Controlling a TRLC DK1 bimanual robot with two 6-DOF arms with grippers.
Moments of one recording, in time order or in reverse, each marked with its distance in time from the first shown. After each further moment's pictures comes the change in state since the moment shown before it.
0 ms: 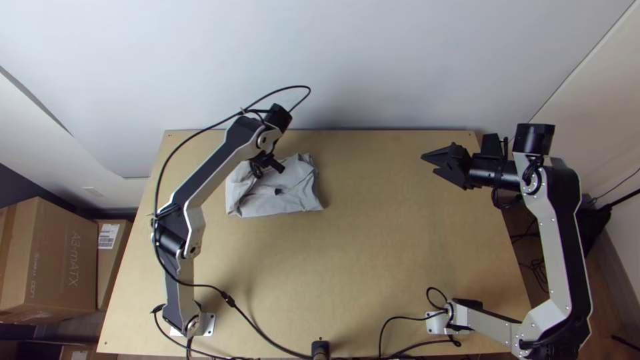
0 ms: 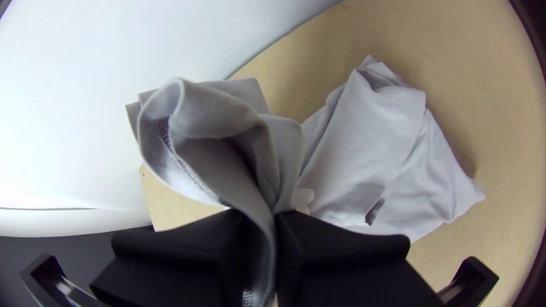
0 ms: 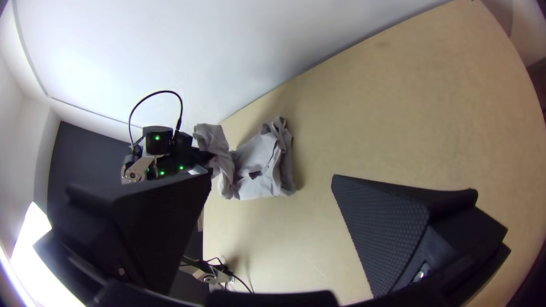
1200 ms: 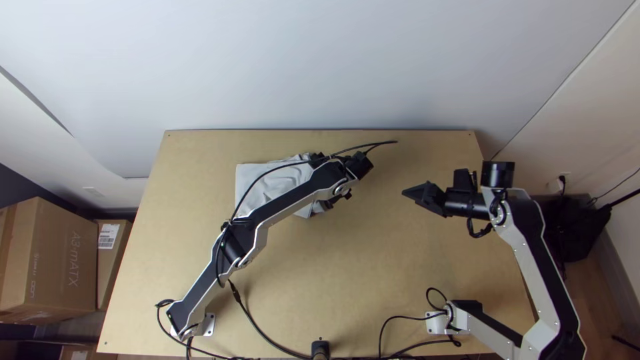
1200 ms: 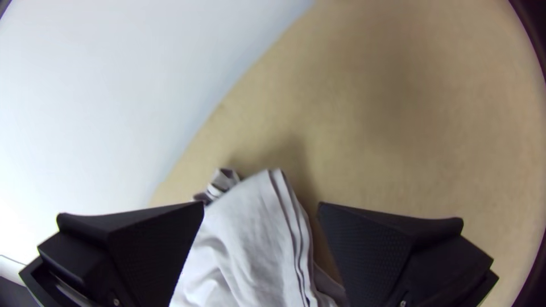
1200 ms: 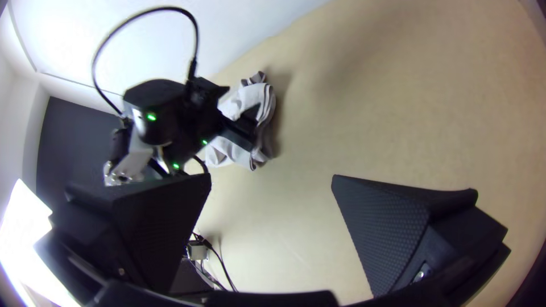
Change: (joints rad) left arm -0.363 0.292 0.178 0.328 -0.177 -0.021; right arm 0.101 -0.139 -0.418 0.197 0.030 -0.043
